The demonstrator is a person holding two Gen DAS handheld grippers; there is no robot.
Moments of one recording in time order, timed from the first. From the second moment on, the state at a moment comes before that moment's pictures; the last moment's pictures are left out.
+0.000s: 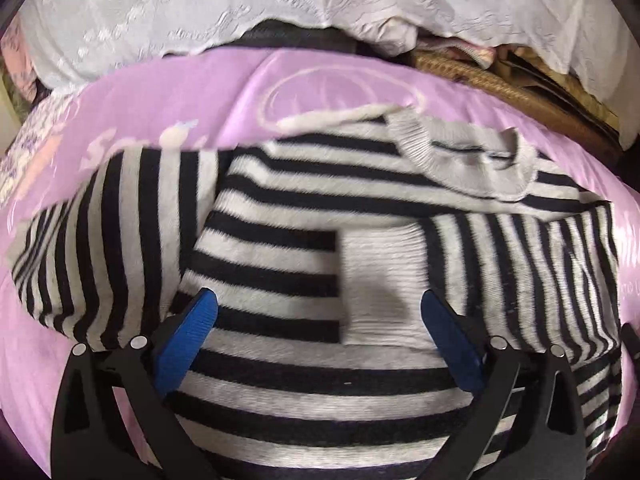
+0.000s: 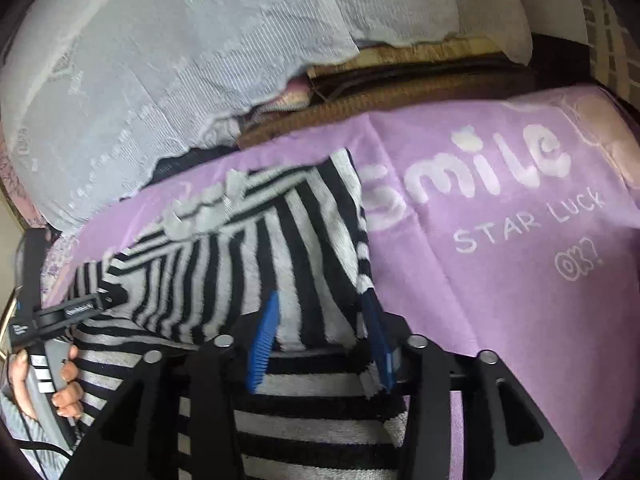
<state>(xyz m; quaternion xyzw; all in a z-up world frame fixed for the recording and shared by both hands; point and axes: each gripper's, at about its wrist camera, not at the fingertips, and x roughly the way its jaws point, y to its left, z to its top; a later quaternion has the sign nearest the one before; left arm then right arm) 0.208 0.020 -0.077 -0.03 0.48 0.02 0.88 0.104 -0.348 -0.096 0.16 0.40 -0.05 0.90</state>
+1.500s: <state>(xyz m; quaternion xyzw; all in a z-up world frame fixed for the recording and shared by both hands) 0.132 0.156 0.028 -0.12 0.29 0.01 0.95 0.105 -0.277 -0.053 0.27 0.31 0.13 0.90</state>
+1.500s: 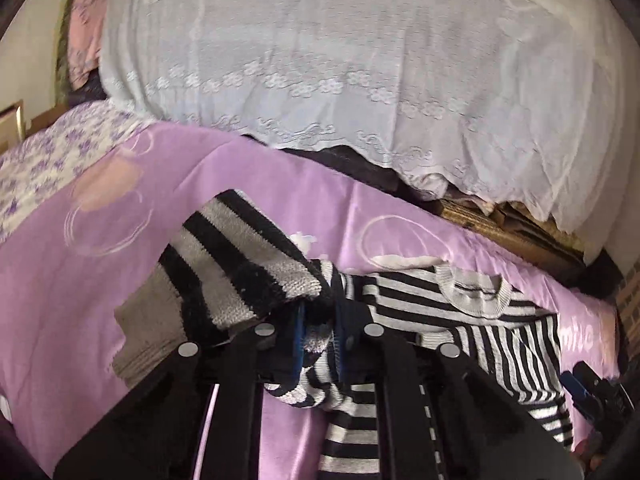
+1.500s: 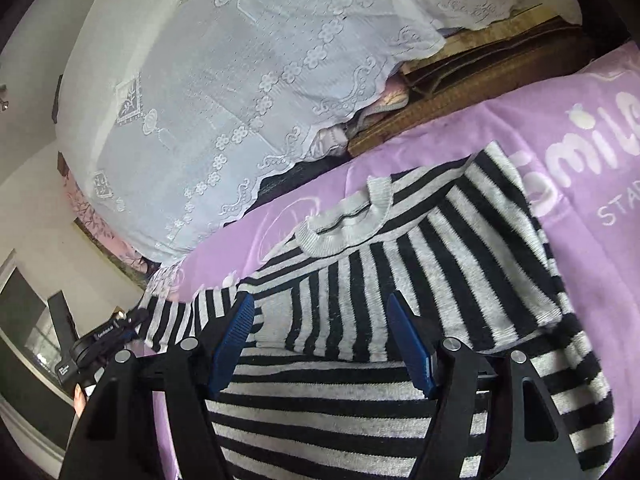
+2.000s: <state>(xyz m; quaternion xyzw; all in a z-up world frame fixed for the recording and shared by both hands) 0.138 -0.012 -0.021 0.01 0.35 -0.14 0.92 0.119 -0.285 -0.079 0.33 0.35 0.17 0.86</state>
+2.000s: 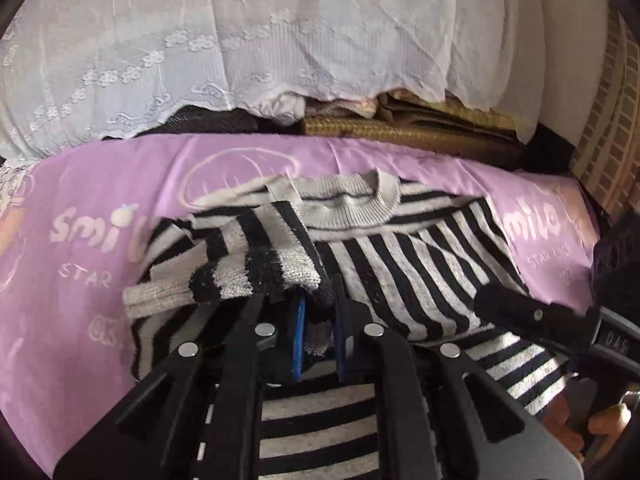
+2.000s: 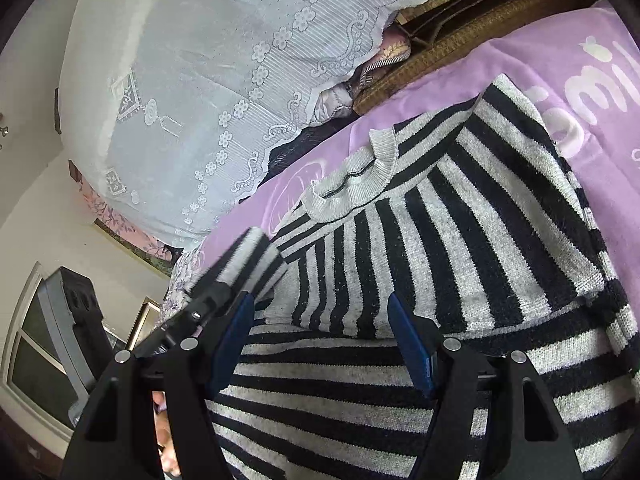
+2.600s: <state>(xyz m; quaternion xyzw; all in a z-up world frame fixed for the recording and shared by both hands) 0.090 0.029 -0.012 -0.01 0.35 -0.15 0.93 0.114 -0.245 -0.064 0.20 0.36 0.16 0.90</state>
